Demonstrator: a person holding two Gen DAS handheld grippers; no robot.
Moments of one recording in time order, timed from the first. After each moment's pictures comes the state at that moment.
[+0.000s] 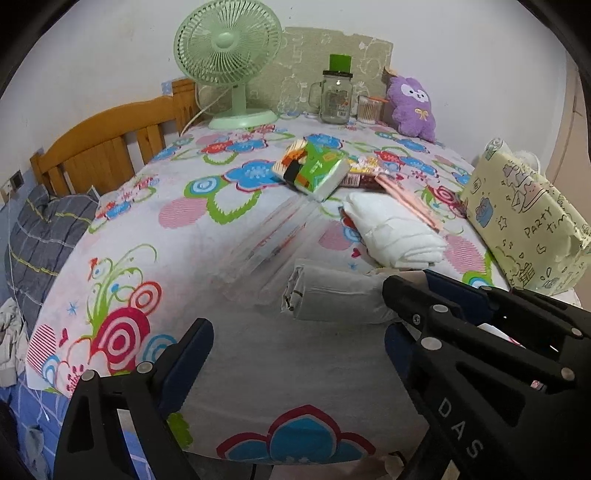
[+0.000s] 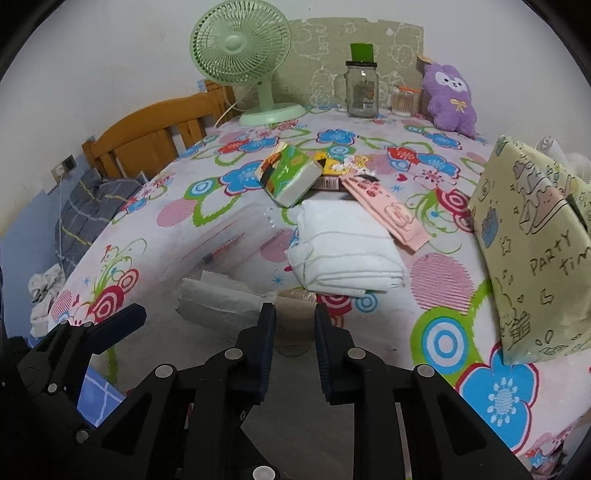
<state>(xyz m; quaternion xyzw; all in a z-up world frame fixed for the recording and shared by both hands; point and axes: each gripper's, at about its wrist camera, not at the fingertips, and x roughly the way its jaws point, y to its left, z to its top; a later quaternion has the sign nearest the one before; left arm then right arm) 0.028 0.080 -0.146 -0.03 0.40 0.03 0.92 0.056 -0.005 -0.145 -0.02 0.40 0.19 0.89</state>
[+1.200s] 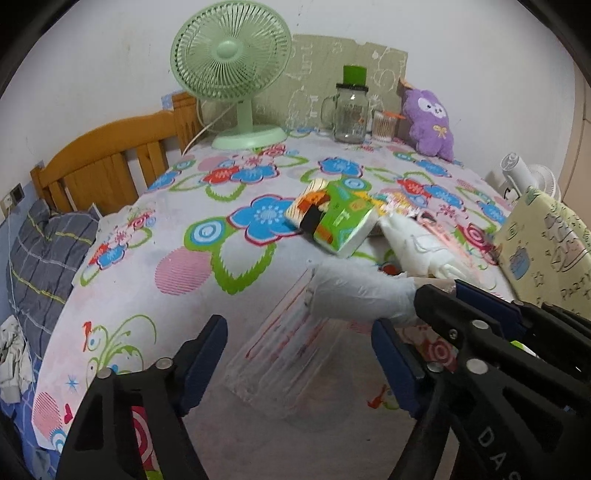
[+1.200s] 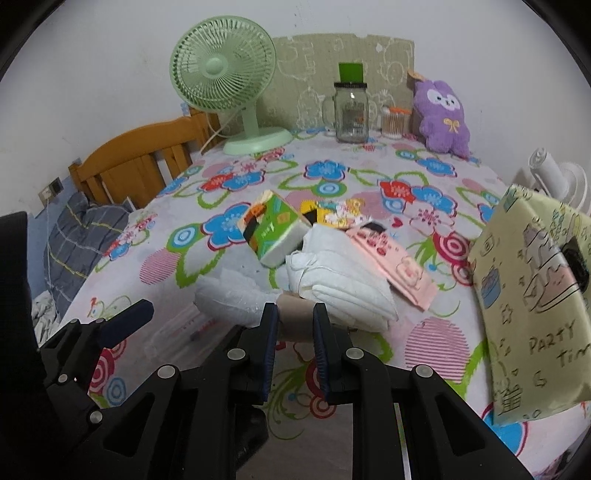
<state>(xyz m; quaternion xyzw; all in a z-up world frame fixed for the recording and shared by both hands) 0.088 0.101 -0.142 -0.02 0.39 0.04 0.92 0.100 0.007 -0.129 -0.01 0.39 0.16 0.91</state>
